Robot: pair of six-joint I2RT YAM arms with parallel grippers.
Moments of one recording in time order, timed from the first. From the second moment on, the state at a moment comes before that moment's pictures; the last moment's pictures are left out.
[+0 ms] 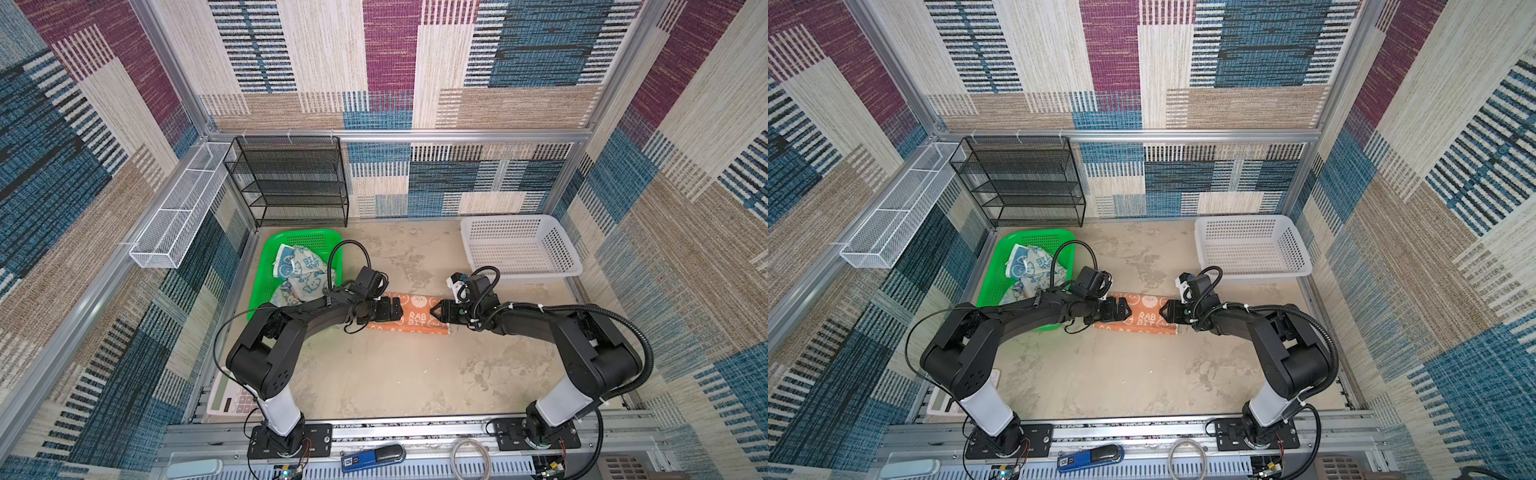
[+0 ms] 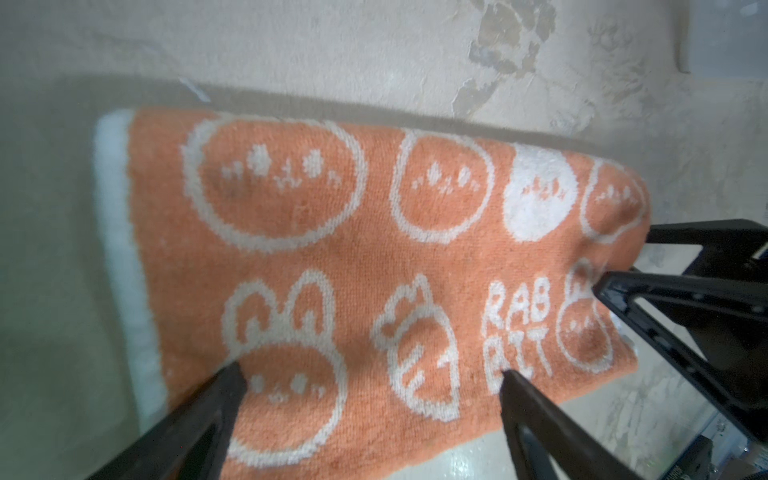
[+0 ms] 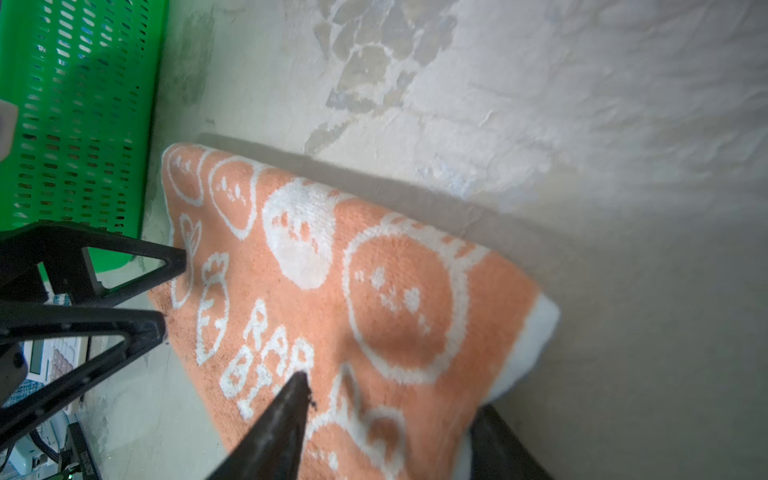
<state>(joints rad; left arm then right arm) -0.56 1.74 1.00 -0.29 0.22 -0.55 0.39 1.65 0.70 0.07 -0.39 0.48</state>
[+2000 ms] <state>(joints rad) -0.65 2.10 1.87 -0.54 0.03 -0.29 -0.03 2.18 1.69 -0.57 -0.51 0.07</state>
